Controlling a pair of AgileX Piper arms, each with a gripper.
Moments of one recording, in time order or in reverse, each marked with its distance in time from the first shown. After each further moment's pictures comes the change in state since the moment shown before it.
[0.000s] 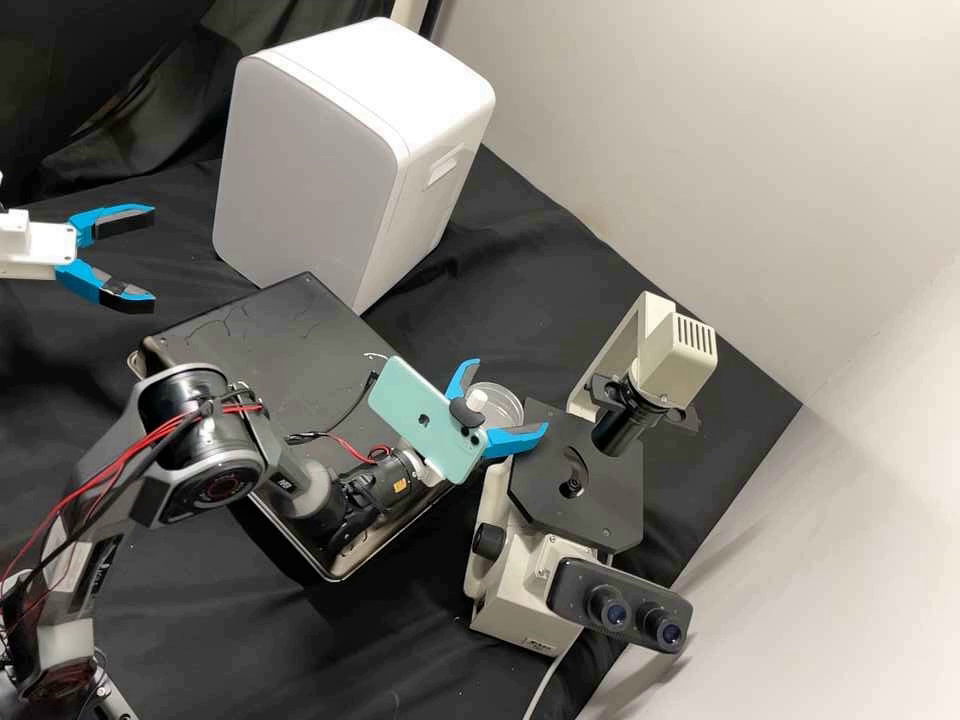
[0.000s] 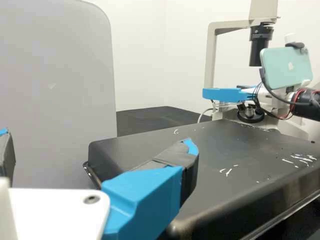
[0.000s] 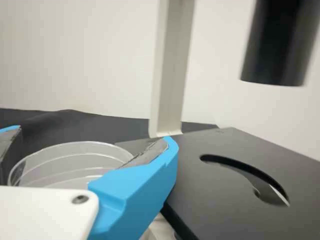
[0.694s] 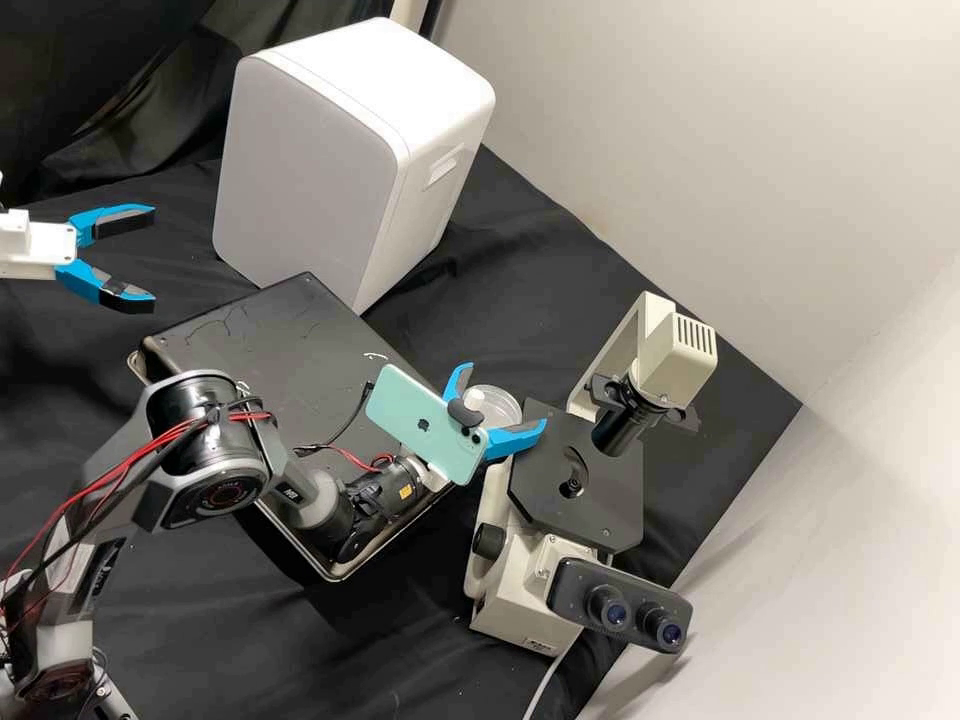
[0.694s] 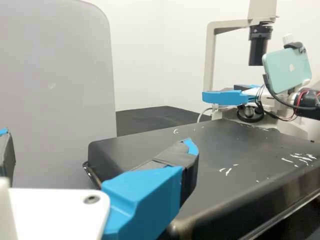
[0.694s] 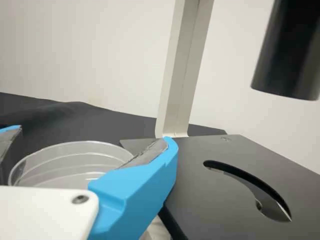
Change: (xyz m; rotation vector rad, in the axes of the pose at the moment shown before) left arm 0.000 0.000 -0.001 0.005 0.001 -0.002; right arm -0.006 0.007 0.008 -0.060 0.013 -0.033
